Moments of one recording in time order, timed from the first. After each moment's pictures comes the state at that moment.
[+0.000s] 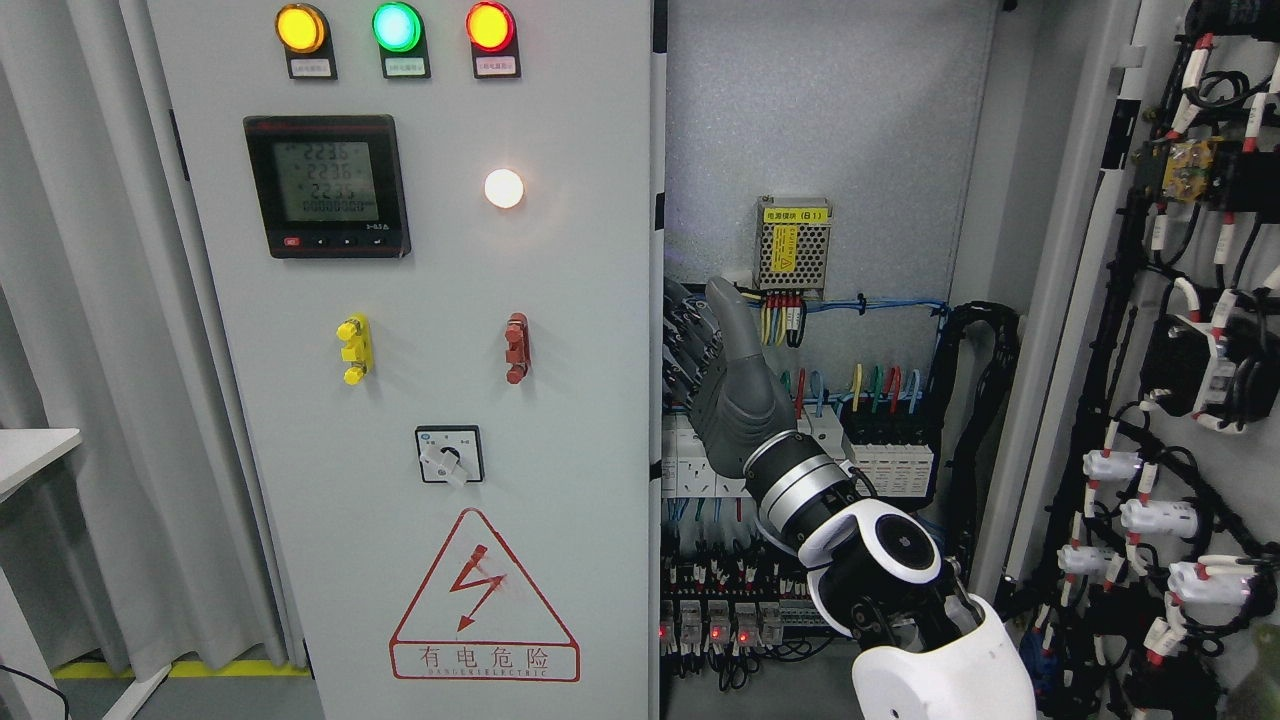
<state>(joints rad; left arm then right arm) -0.06 0.00 -0.24 0.05 0.35 -0.02 -0.14 -0.87 0.00 0.31 -1.44 -0.58 0.27 0.09</state>
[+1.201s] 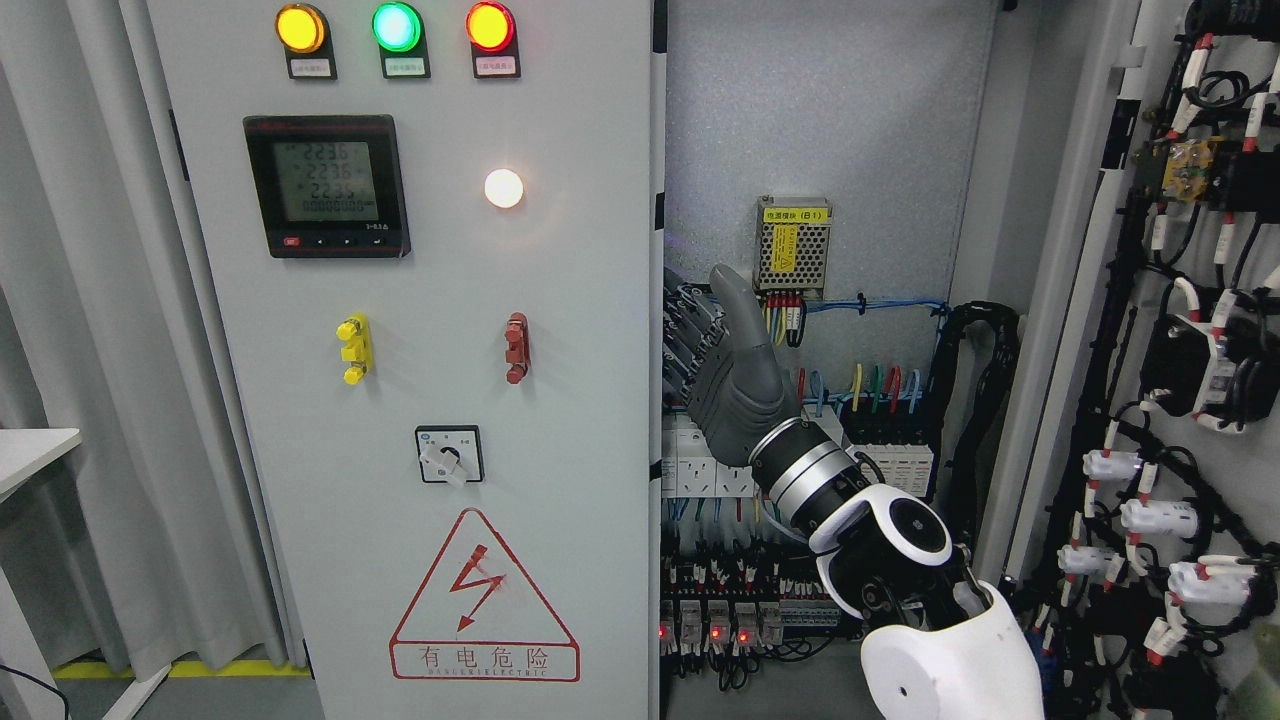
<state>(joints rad) -0.06 0.00 -0.24 0.05 0.35 -0.02 -0.14 -0.88 0.00 0.27 -1.39 -0.59 0.25 0.22</state>
